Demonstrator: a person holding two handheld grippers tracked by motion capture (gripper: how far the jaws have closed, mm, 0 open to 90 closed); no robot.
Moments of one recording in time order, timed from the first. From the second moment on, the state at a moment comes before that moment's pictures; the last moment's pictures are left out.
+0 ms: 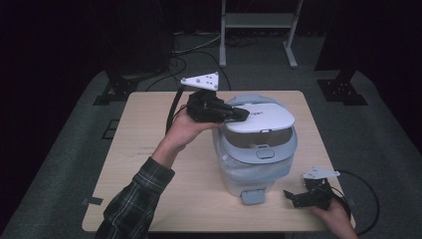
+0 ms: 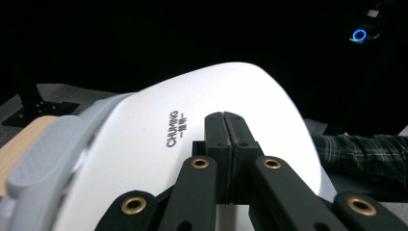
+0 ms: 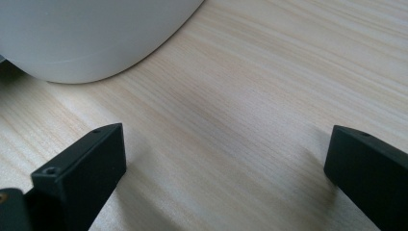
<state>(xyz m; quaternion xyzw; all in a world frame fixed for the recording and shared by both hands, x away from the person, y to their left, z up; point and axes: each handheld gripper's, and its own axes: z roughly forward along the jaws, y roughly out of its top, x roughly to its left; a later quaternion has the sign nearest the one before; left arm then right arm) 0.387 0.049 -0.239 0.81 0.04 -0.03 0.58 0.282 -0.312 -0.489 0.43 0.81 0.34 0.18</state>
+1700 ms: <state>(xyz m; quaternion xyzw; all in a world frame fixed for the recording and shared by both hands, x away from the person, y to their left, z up) 0.359 0.020 -0.255 0.84 0.04 -0.02 0.54 0.282 -0.312 -0.489 0.43 0.82 0.34 0.18</state>
